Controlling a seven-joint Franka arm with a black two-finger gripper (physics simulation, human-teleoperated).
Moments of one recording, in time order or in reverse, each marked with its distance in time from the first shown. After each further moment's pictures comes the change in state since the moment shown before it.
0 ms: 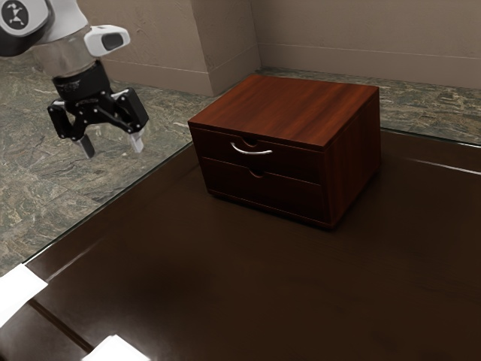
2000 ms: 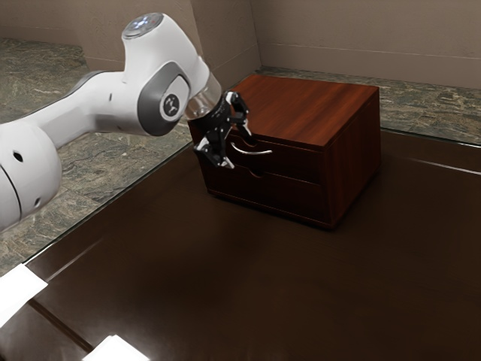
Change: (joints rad) arm -0.055 0.313 -0.047 -0.055 -0.073 0.757 -1.198
